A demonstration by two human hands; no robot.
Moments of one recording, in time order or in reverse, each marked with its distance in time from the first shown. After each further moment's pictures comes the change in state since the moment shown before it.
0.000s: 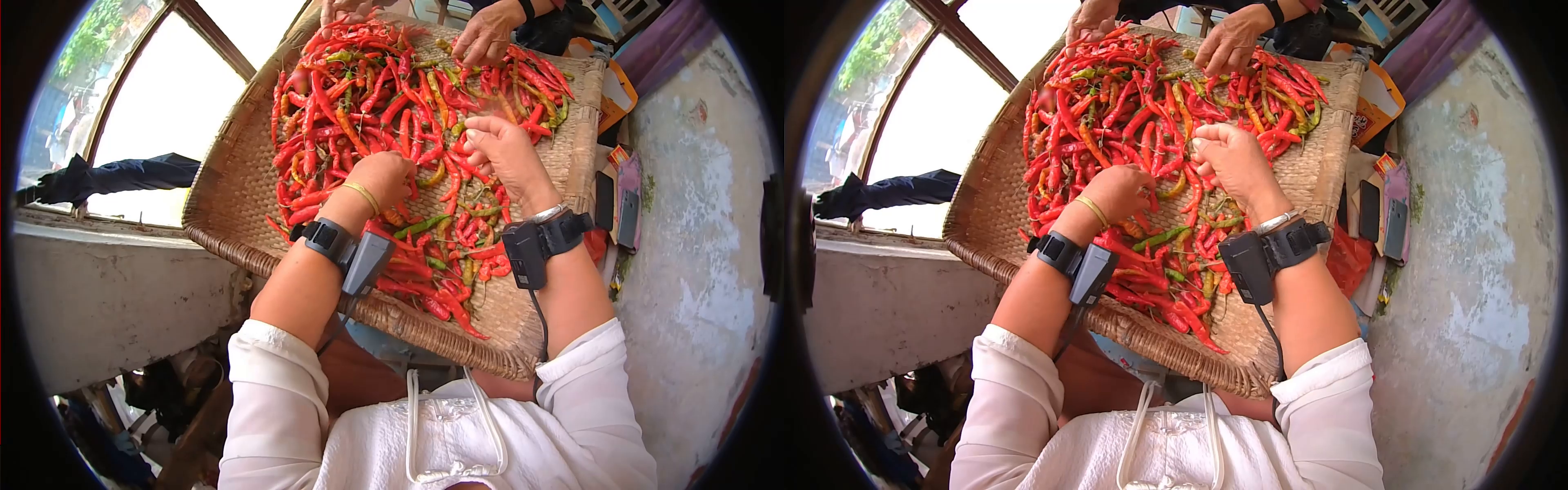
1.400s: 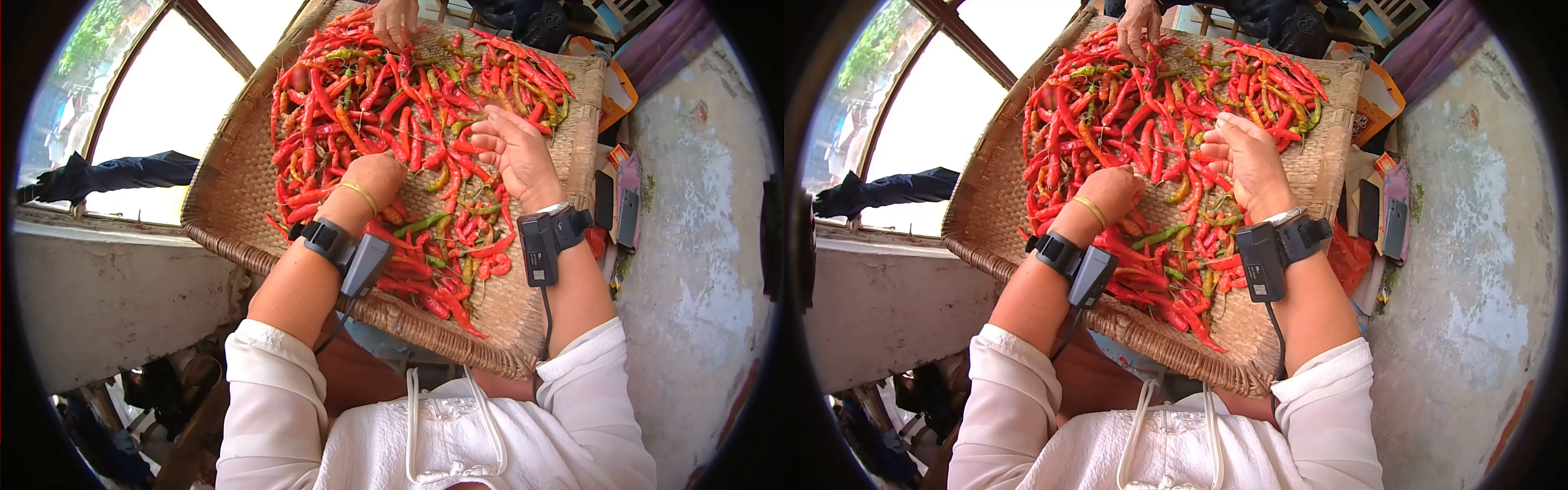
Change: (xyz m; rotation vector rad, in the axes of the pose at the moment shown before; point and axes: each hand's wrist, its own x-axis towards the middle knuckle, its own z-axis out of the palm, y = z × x) left_hand -0.006 0.005 -0.005 0.242 -0.110 -0.059; right_hand 0.008 0.012 -0.013 0.391 -0.066 0.051
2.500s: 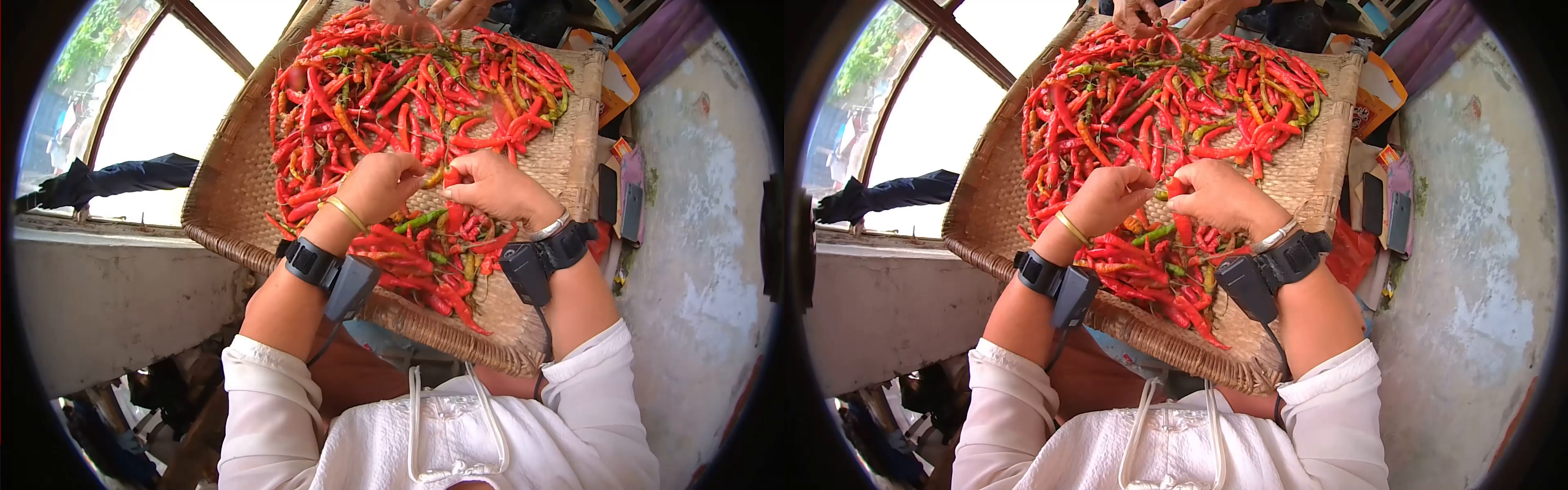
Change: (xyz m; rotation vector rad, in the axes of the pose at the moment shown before) left_hand -0.027 0.016 -0.019 -0.744 0.287 0.039; right_hand -0.030 -0.004 0.019 -1.016 -0.488 0.031
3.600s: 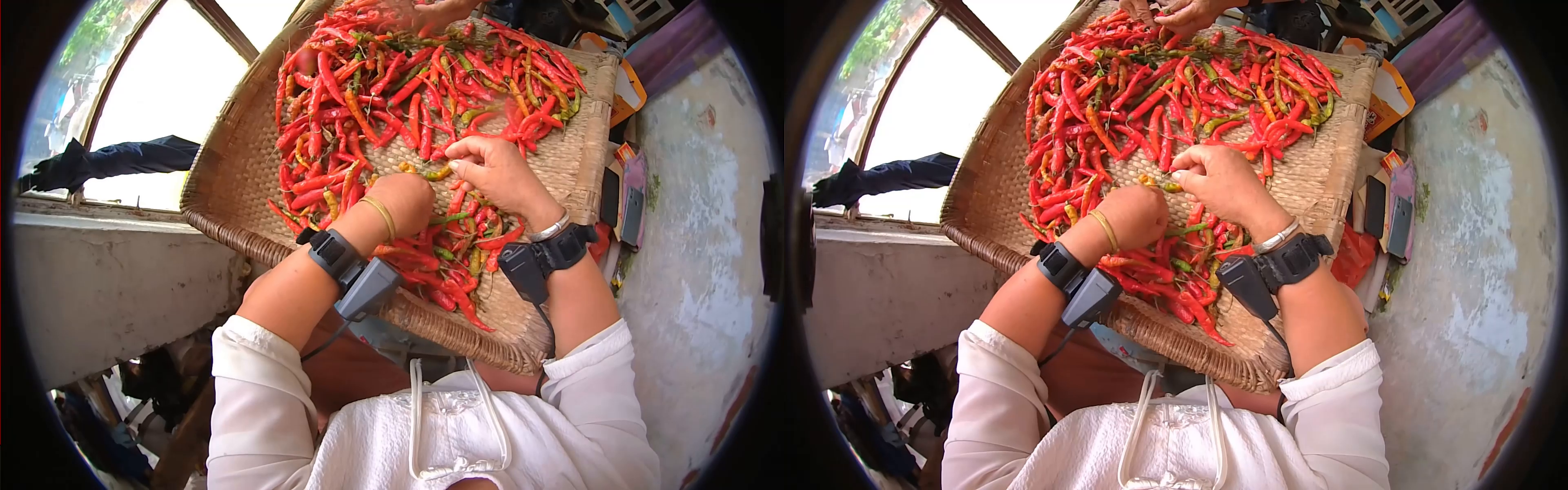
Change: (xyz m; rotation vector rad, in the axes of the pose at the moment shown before) left_hand -0.002 -0.003 0.034 0.521 -0.400 -0.072; right_hand 0.012 0.004 0.015 0.094 0.162 -0.035
